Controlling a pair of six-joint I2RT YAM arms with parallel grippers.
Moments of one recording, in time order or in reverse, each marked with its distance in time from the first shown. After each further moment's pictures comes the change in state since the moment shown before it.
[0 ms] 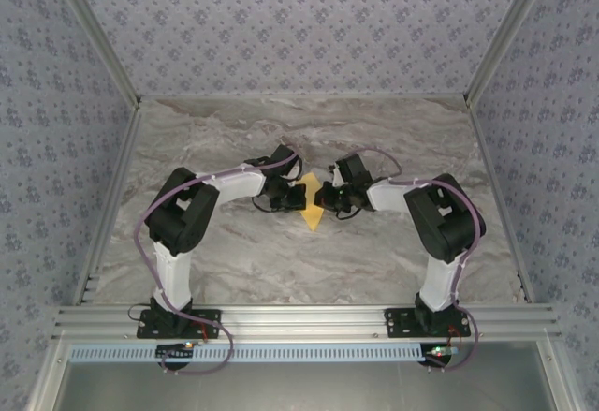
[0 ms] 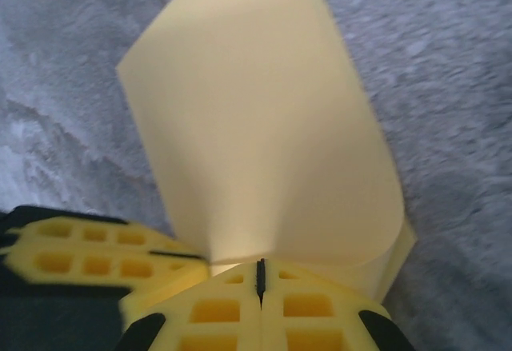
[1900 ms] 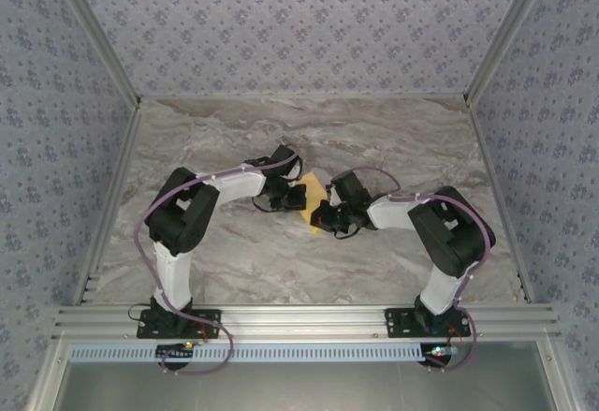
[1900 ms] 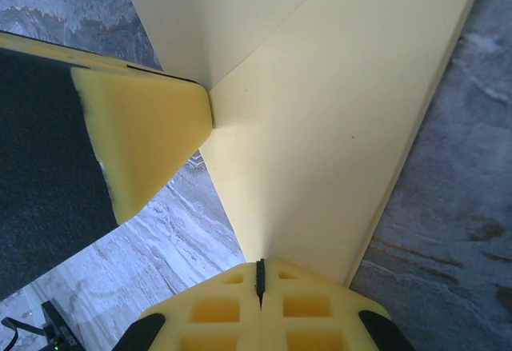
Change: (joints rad) left arm -0.002 0.001 -0.001 0.003 -0.003 0.006; right arm 0.109 -0.115 -0.163 0.034 -0.032 0.143
